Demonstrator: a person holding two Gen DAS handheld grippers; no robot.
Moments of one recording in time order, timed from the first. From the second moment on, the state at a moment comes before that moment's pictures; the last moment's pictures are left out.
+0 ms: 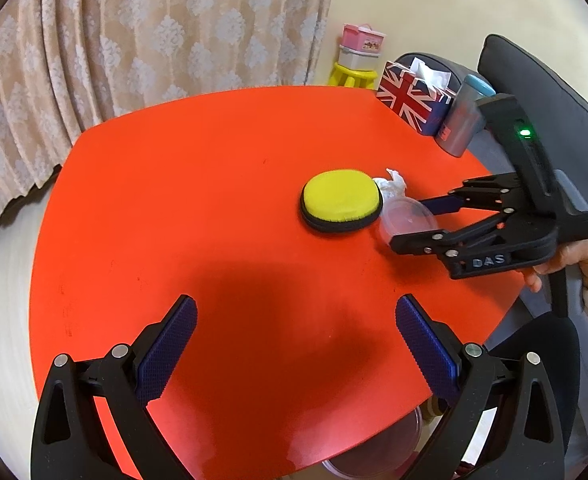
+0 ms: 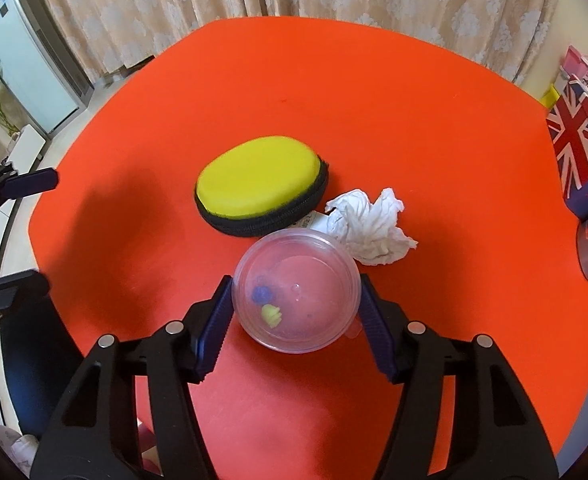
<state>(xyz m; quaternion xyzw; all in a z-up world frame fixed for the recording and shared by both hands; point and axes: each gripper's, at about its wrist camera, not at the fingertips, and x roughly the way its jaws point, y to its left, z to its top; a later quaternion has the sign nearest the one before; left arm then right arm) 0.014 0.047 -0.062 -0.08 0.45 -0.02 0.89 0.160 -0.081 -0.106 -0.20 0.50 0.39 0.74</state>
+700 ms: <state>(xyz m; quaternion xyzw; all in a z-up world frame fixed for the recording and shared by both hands) 0.094 0.016 -0.066 -0.03 0.47 -0.05 0.88 0.152 -0.139 -0.060 -0.17 0.48 0.37 0.78</state>
